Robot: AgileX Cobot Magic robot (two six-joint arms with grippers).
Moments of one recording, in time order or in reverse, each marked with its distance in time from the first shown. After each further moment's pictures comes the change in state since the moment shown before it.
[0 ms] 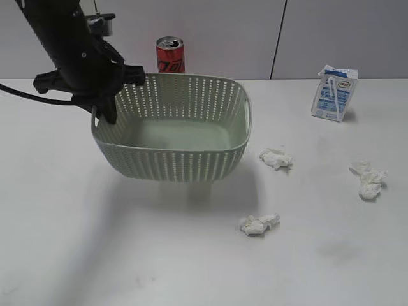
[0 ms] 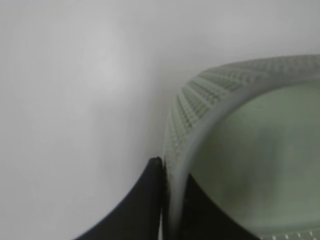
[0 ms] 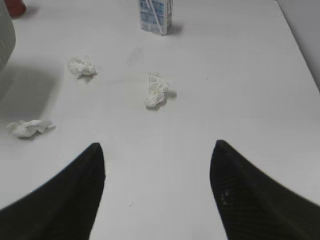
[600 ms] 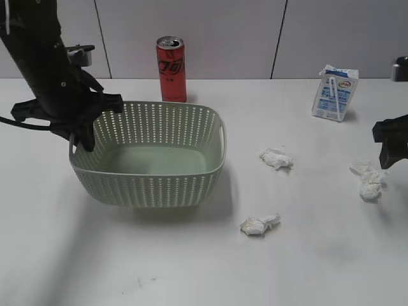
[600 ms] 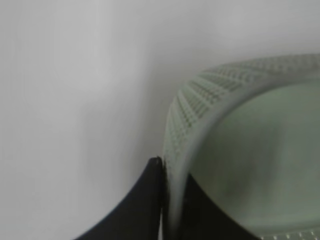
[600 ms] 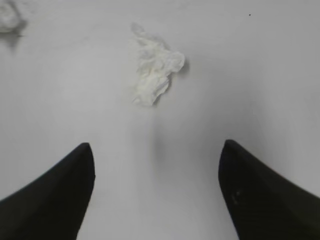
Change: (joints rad) left arm 0.069 -0.007 0.139 -0.013 -0.049 -0.002; right arm -0.019 1.353 -0.416 -0.095 -0.201 0.214
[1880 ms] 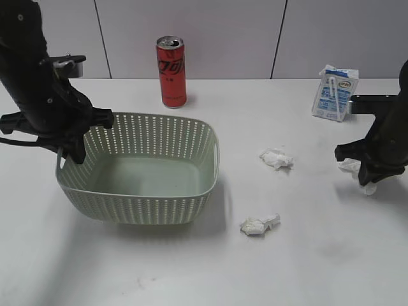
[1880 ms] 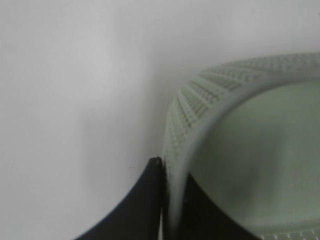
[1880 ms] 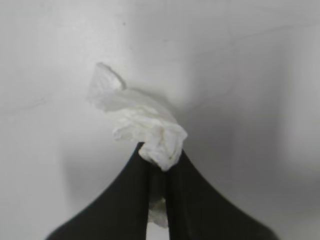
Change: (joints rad) left arm -0.008 -0.091 0.166 0.027 -0.094 0.016; right arm -0.041 0.436 -0.133 0.079 -0.174 -0.113
